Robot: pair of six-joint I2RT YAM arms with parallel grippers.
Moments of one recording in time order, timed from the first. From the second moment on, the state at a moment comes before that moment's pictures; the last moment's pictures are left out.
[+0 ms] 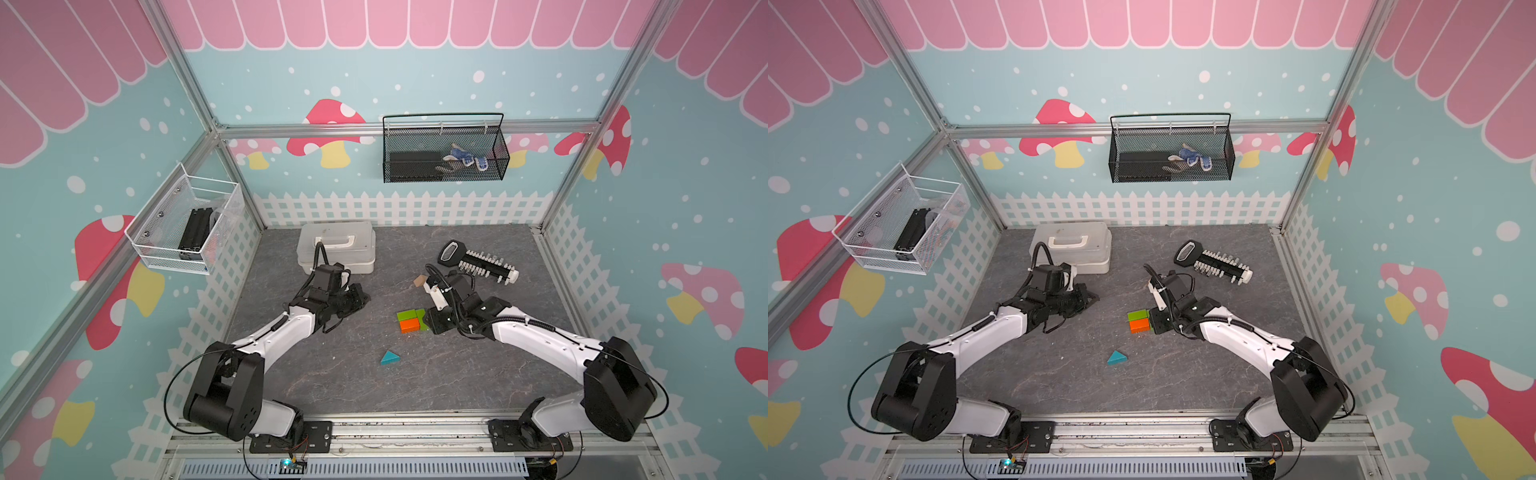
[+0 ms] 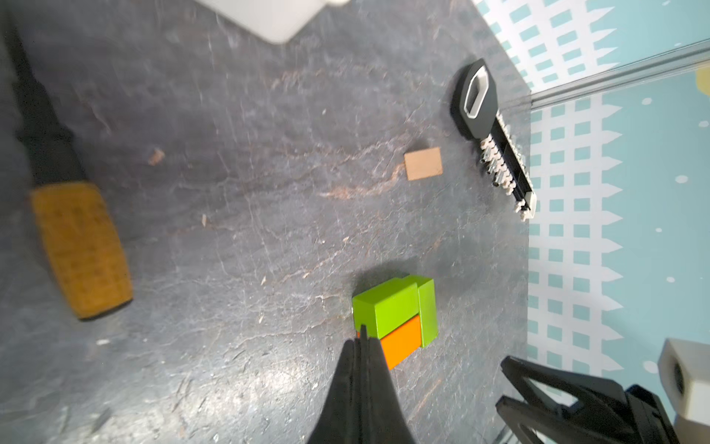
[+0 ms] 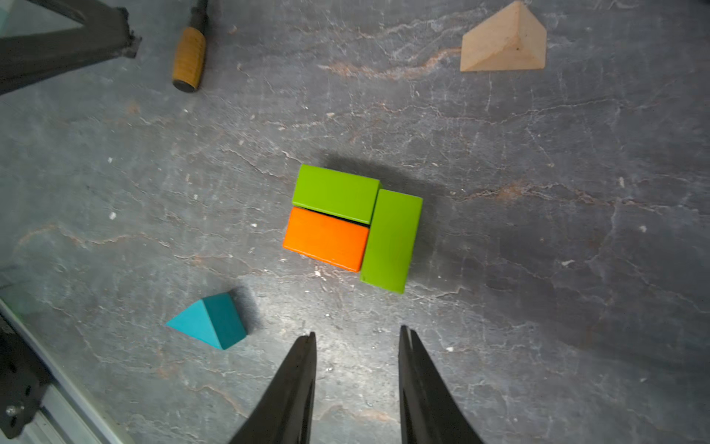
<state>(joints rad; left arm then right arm) -0.30 1.41 0.83 -0.16 0.36 -0.71 0.72 1.41 0.94 -0.45 -0.06 0.30</state>
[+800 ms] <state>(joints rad) -0.46 1.51 0.68 -0.32 0.43 -0.61 0.95 1.62 0.86 -0.34 -0.06 0.47</state>
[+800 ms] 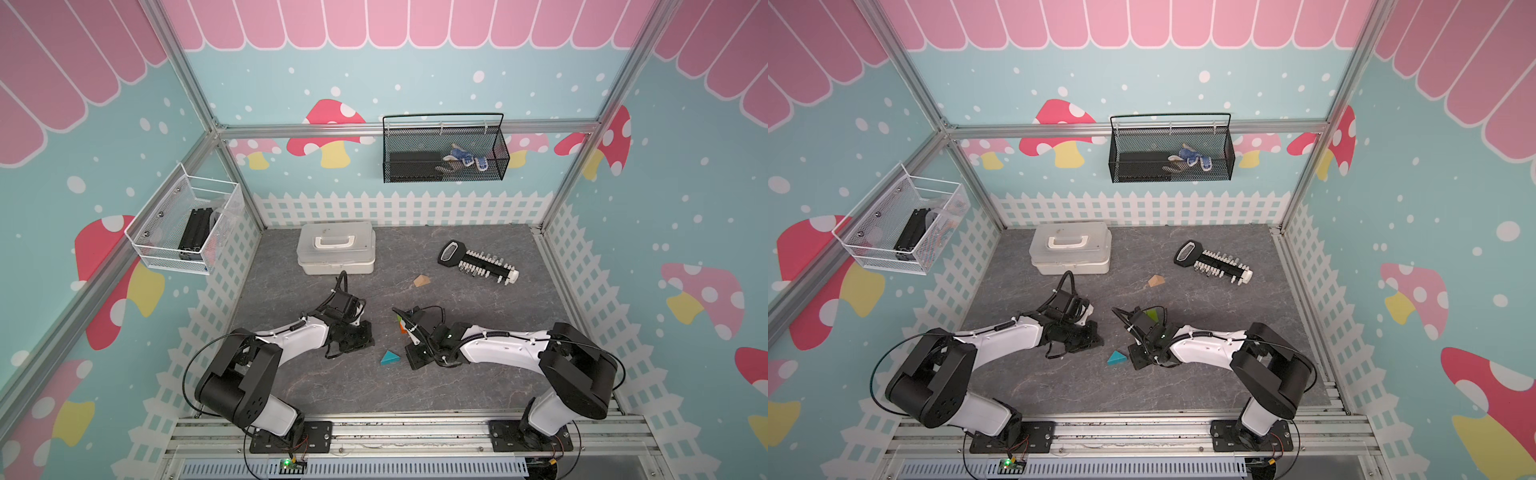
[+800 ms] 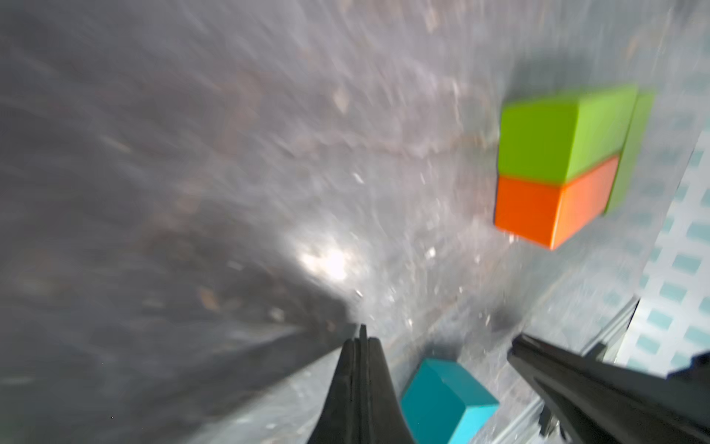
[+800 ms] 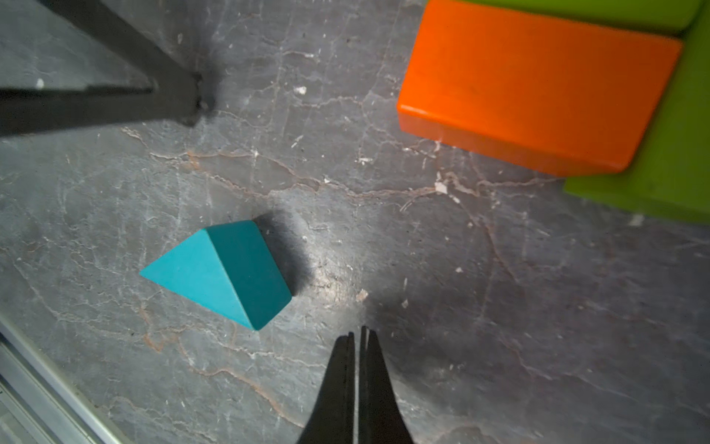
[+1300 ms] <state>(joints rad) -0.57 1.51 0.63 -0.28 0.45 -0.66 0.96 1.69 0.91 -0.28 -0.14 0.48</state>
